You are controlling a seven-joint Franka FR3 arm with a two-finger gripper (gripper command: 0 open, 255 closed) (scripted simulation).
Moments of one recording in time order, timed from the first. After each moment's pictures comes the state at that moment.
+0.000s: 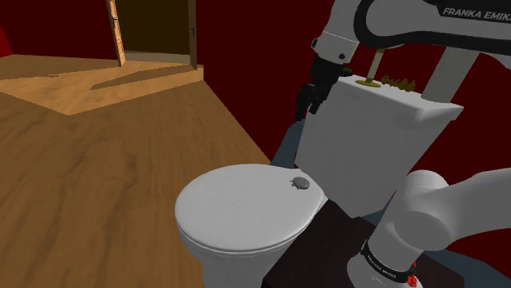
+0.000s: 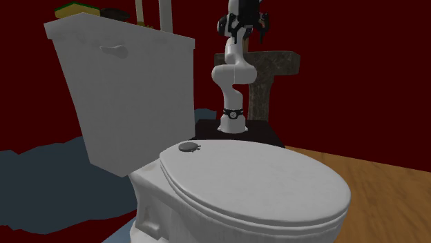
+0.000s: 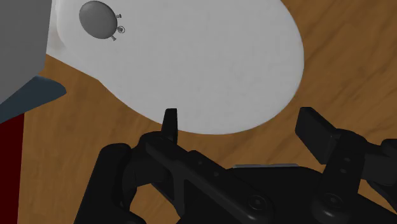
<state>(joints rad) 0.02 -0.80 0.07 -2.35 0.05 1.72 0.05</state>
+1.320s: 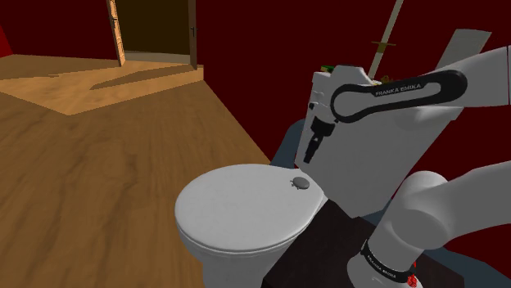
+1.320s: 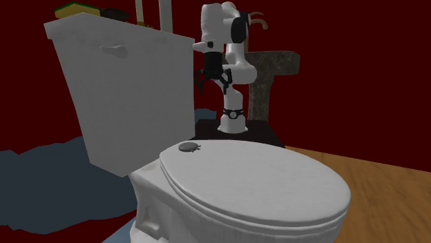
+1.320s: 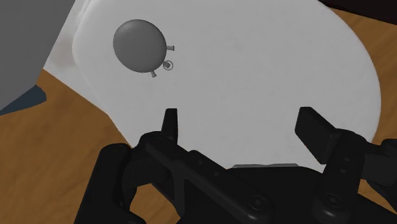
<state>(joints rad) -0.03 -0.70 -0.25 -2.76 -0.13 2.17 -0.41</state>
